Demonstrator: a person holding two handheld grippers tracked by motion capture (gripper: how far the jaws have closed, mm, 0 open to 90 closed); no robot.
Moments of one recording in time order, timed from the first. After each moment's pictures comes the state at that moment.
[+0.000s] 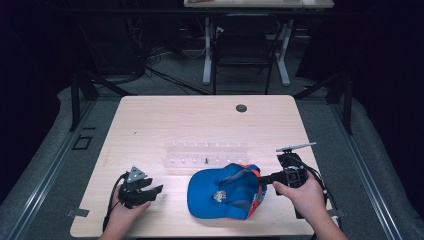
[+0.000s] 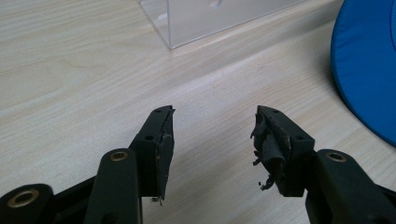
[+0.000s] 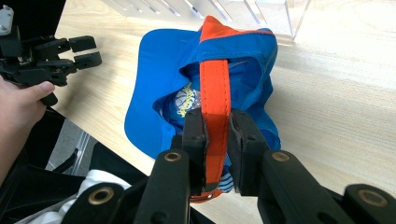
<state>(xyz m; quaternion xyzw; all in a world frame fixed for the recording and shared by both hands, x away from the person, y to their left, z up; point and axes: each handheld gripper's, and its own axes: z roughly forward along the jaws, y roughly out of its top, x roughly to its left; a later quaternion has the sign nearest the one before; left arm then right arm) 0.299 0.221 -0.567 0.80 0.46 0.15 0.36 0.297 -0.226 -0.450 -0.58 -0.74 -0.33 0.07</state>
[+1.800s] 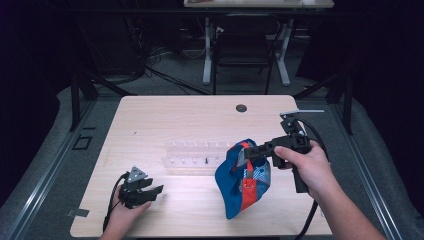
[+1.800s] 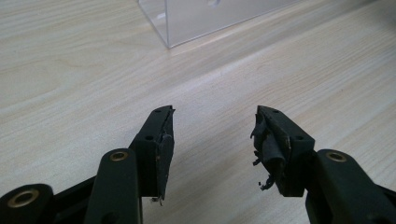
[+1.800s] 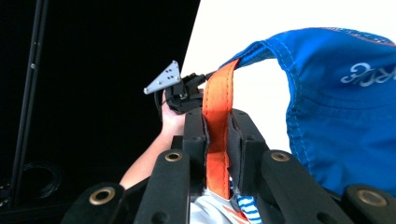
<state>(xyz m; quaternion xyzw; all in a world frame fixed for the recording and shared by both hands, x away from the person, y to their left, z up) 0.299 0.221 -0.567 0.80 0.45 0.15 0.36 0.319 -0.213 -0.351 -0.57 -0.67 -0.42 0.24</state>
